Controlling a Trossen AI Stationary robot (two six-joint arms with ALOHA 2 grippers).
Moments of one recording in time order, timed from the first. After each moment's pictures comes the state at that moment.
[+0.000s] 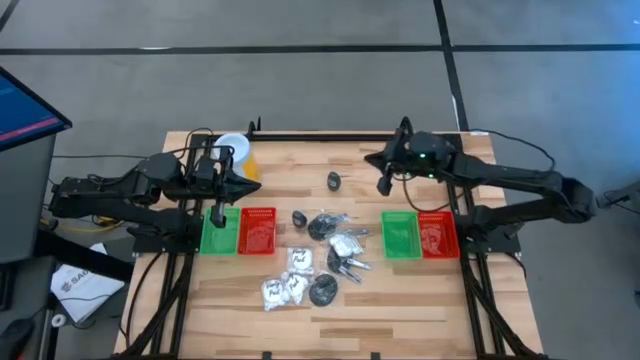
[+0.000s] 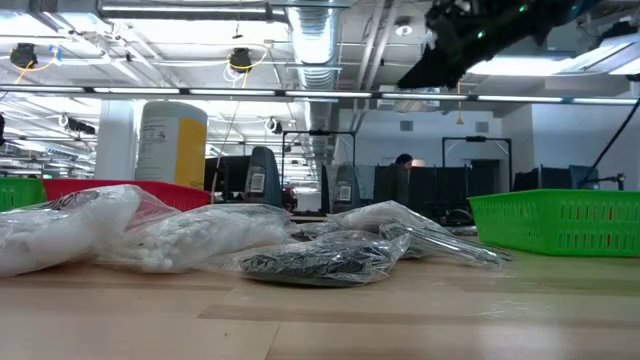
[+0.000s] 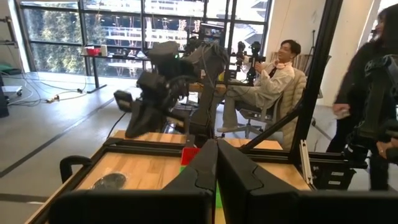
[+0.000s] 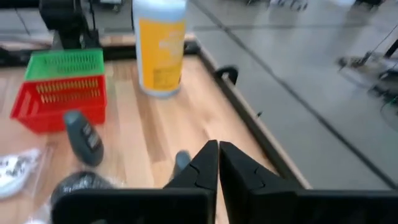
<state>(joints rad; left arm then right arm) 0.00 0.69 0.78 -0.07 -0.05 -0.05 -0.37 1.11 0.78 -0.06 0.02 -0.12</state>
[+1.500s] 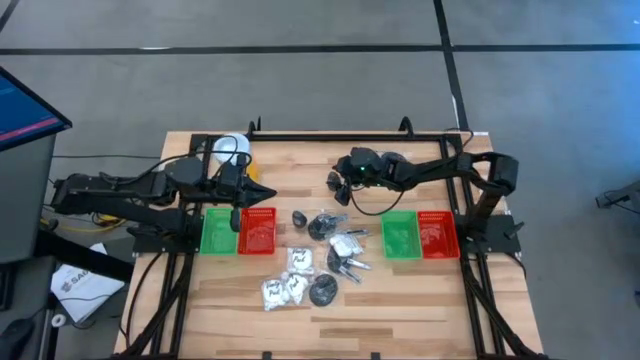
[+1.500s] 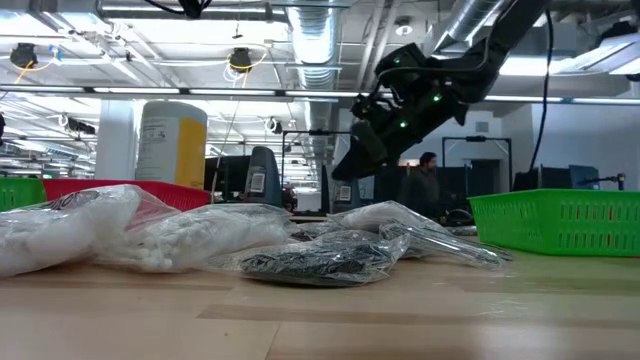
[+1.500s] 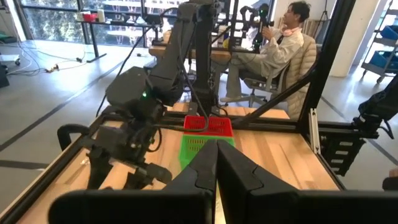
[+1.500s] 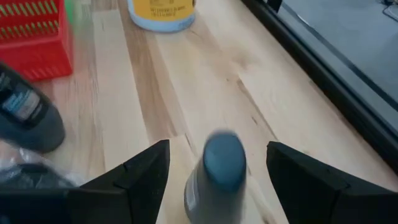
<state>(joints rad) 0.00 0.82 0.78 -0.08 -0.05 -0.05 -0.34 1.77 0.89 0.31 0.02 -0.05</state>
